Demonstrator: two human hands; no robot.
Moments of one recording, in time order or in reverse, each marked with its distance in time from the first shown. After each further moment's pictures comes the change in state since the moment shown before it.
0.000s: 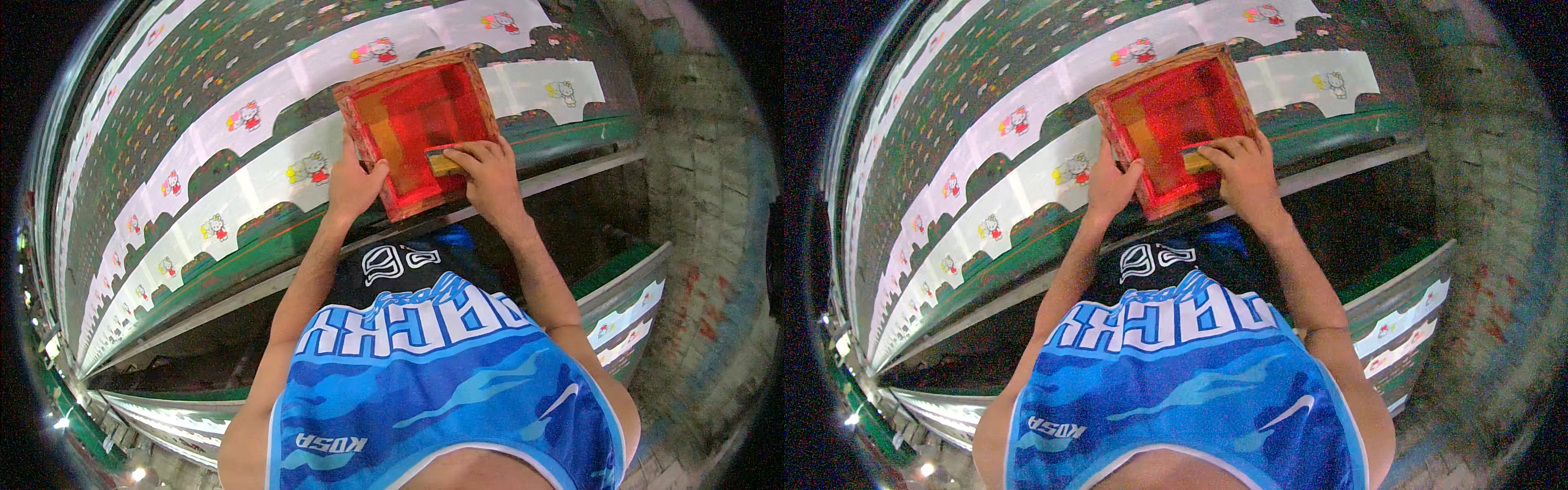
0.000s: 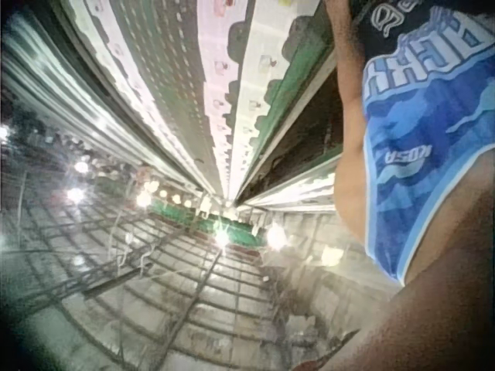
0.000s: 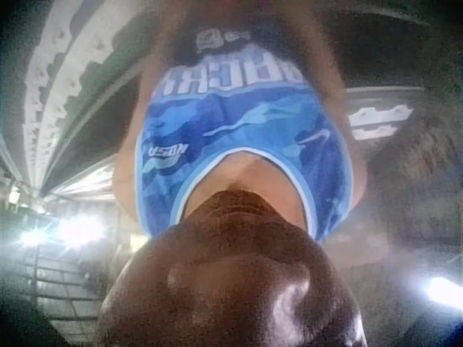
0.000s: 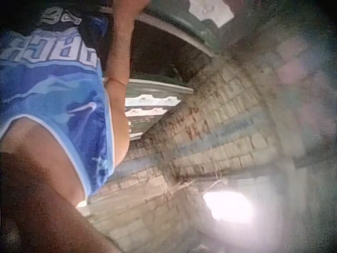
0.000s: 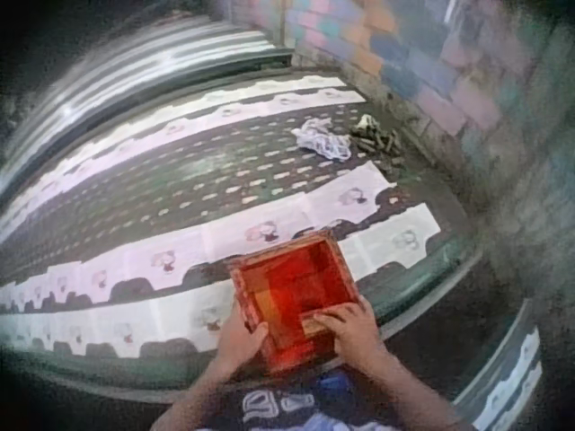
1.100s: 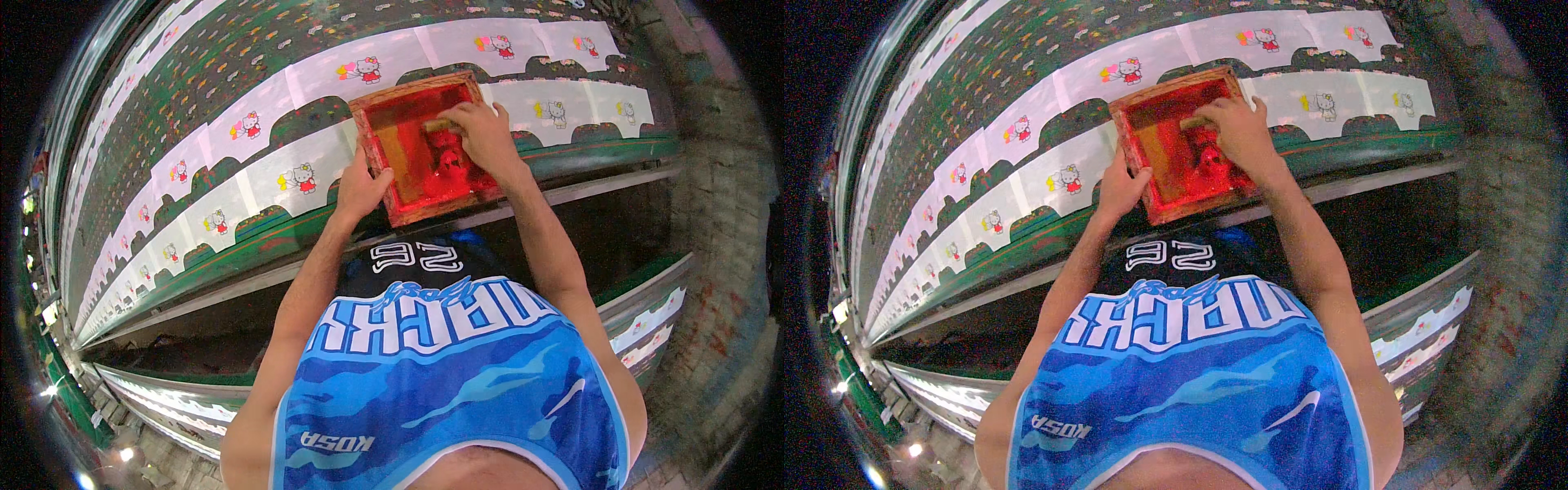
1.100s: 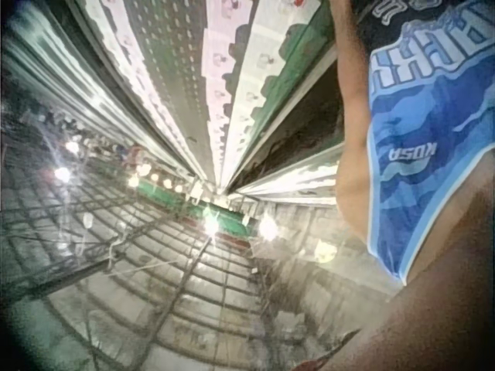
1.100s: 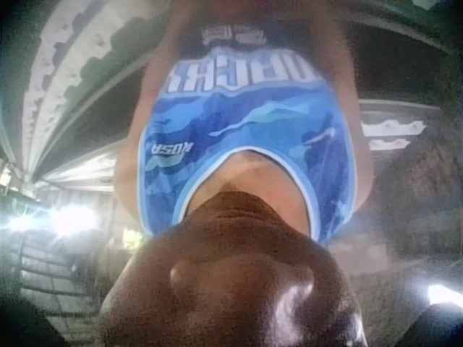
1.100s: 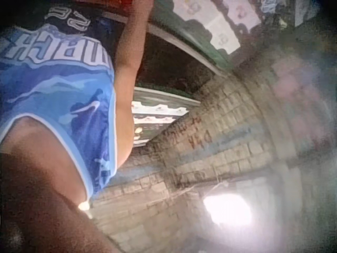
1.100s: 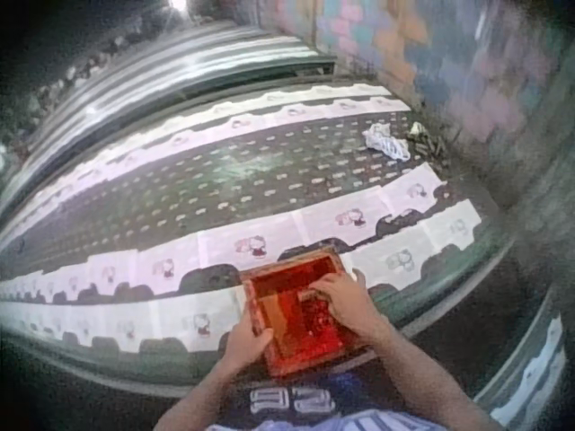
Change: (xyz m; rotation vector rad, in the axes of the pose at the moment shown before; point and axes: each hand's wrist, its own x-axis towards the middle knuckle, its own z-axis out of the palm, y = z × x) left_hand -0.071 -0.142 -0.176 -0.105 -0.096 -0.137; right_hand 0.125 -0.180 0.097 -0.013 -0.175 -0.011
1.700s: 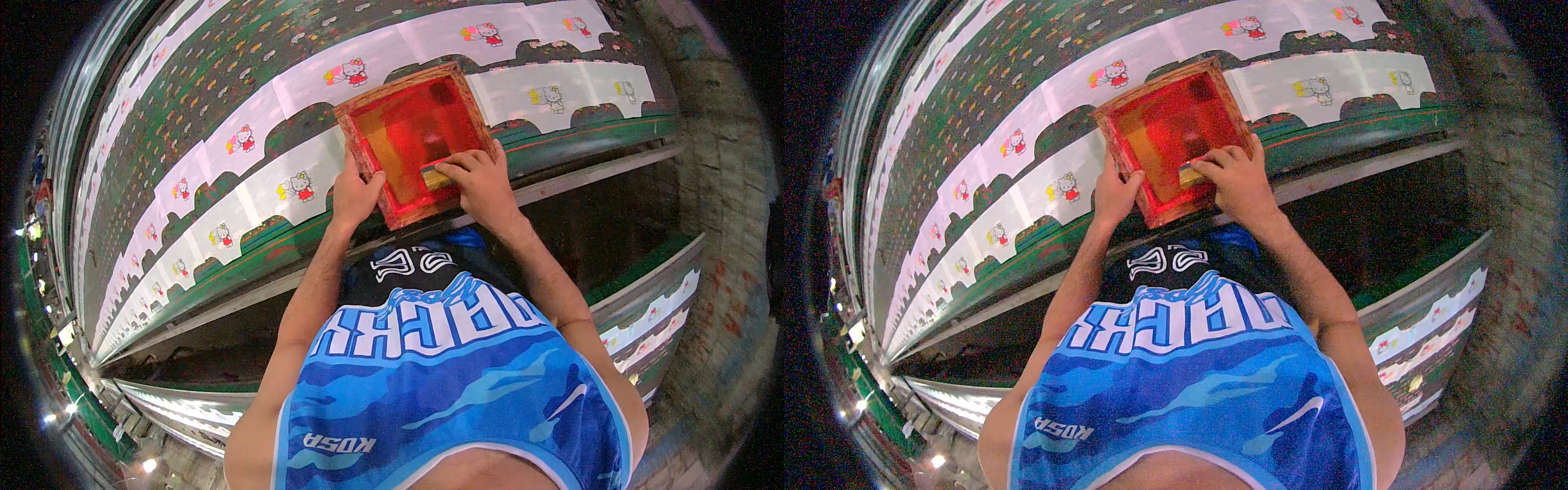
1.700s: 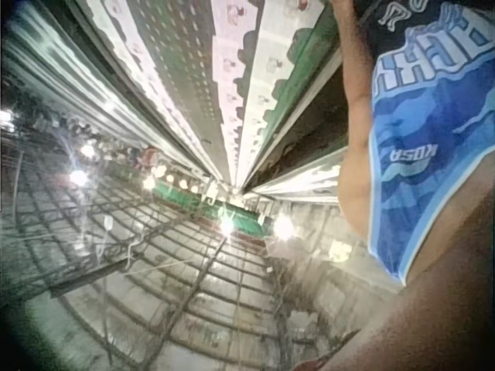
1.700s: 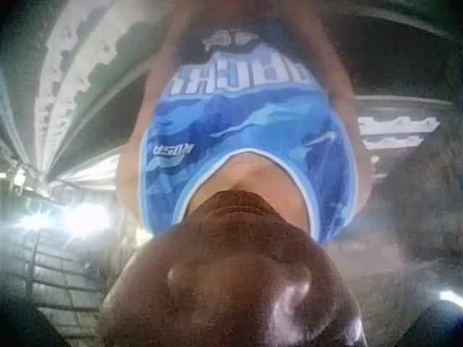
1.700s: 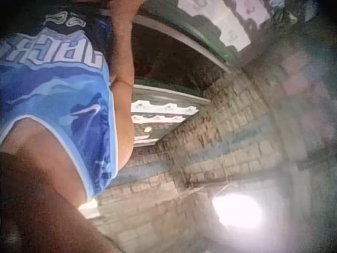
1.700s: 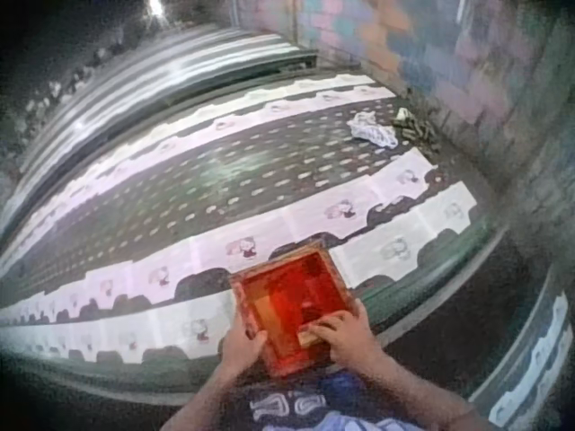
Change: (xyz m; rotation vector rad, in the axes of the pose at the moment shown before) left_hand -0.007 0.017 -0.007 0.033 -0.004 -0.113; right_hand -0.098 -0.036 0.021 0.047 0.079 -0.044
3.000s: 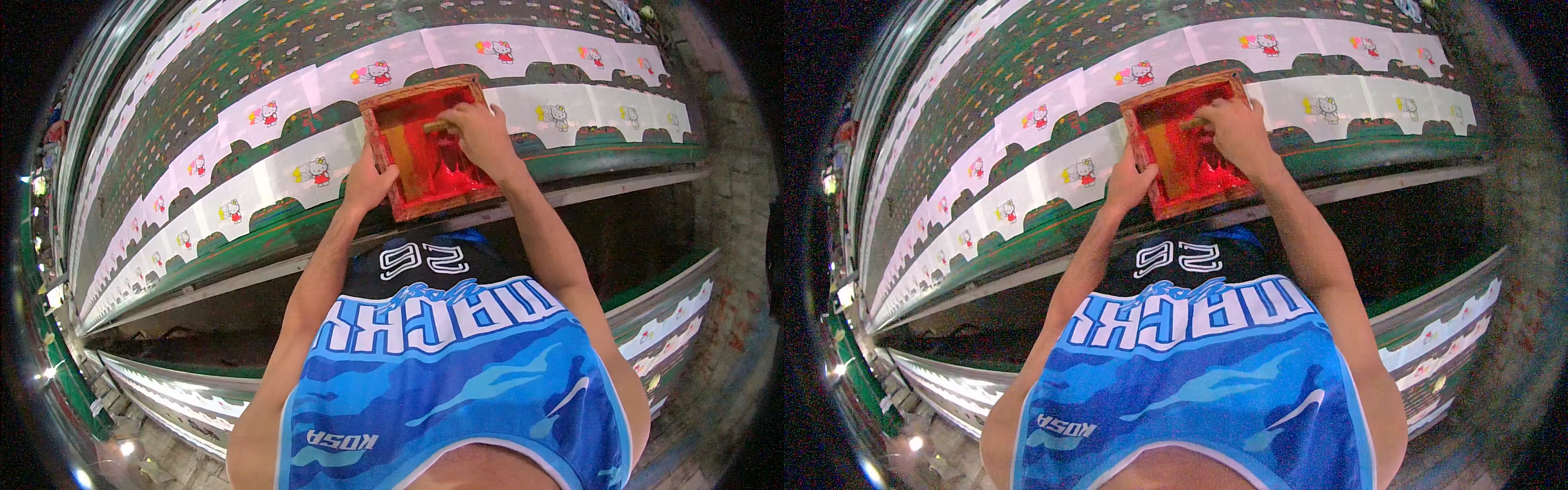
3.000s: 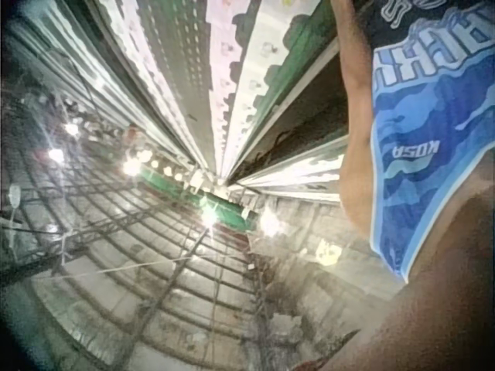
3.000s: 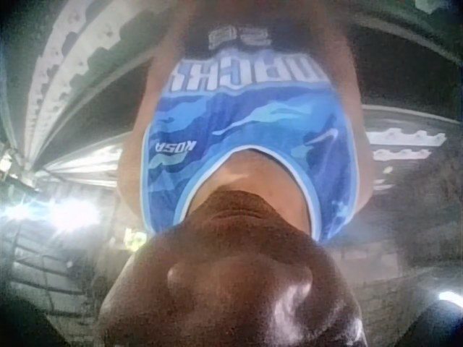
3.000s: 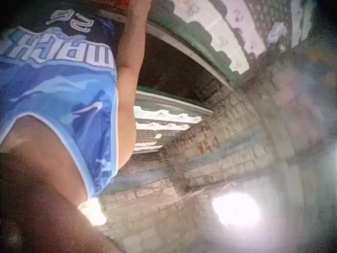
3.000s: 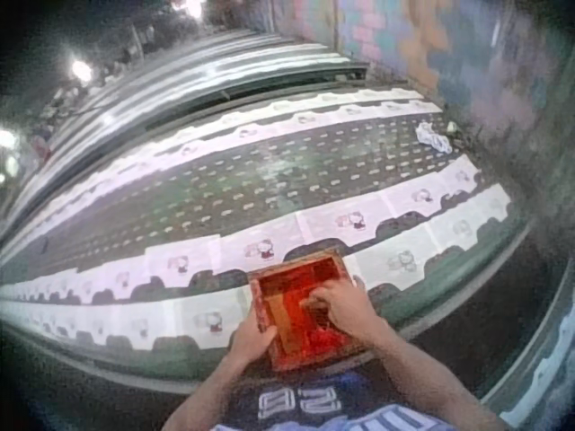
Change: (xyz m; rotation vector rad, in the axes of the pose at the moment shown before) left_hand -0.066 -0.202 -0.203 -0.005 0.046 0.098; right_hand 0.149 -0.235 0.098 -0.031 -0.084 0.005
